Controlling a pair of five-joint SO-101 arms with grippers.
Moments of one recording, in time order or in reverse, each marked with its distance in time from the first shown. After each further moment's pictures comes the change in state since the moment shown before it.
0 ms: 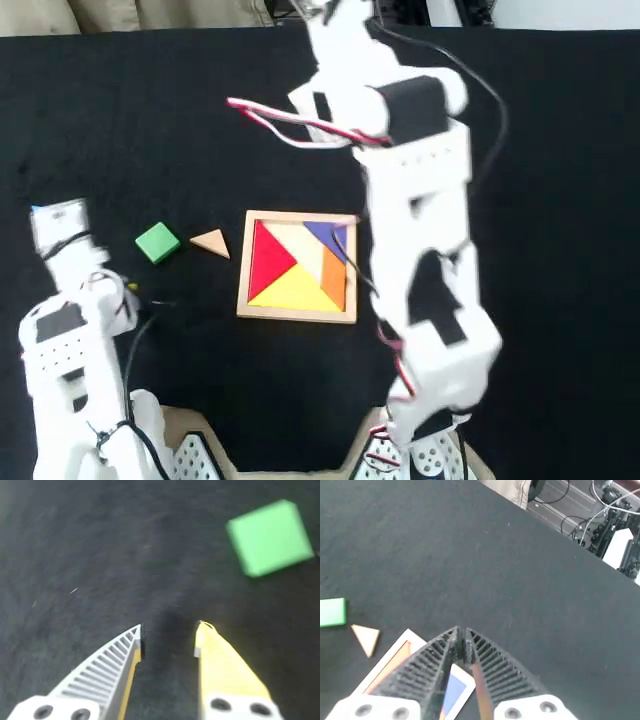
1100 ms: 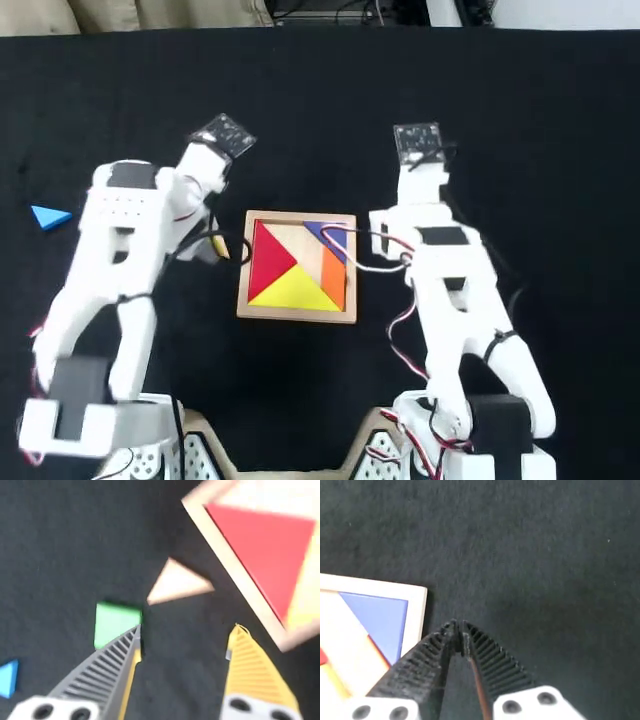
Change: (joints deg) left arm 25.8 44.4 -48.9 15.0 -26.2; right arm 17.5 -31.9 109.2 -66.9 -11.0
